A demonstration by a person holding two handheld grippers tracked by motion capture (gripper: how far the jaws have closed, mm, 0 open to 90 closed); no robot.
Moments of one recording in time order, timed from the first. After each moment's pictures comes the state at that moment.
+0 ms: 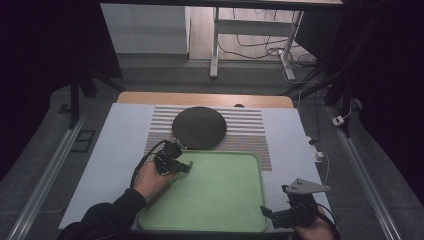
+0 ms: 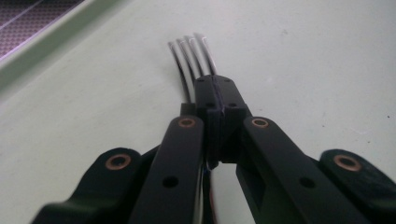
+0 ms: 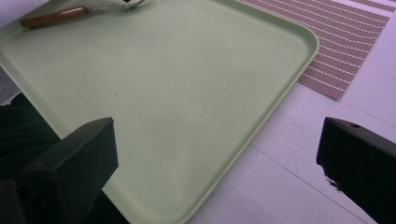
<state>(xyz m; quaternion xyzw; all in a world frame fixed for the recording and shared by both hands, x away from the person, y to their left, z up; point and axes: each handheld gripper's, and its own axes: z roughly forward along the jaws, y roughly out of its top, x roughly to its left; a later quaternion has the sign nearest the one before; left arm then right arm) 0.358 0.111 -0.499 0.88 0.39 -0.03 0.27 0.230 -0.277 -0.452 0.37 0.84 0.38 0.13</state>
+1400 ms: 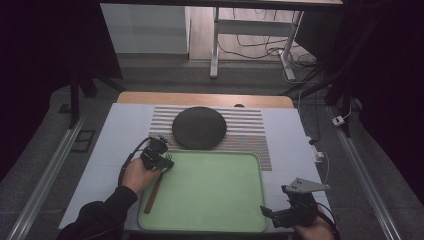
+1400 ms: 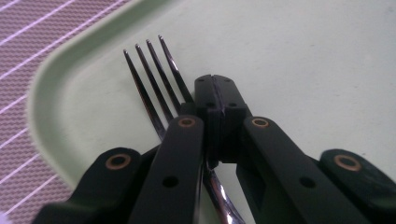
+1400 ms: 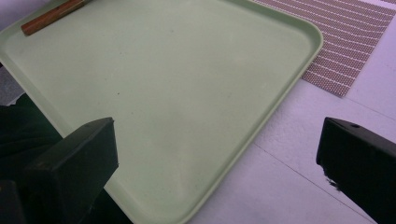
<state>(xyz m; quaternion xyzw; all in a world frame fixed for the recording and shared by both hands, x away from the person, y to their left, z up) 0.374 0.159 -0.513 0.86 0.45 -0.01 0.23 0.232 -0.277 -0.453 0.38 0.84 0.38 0.12</state>
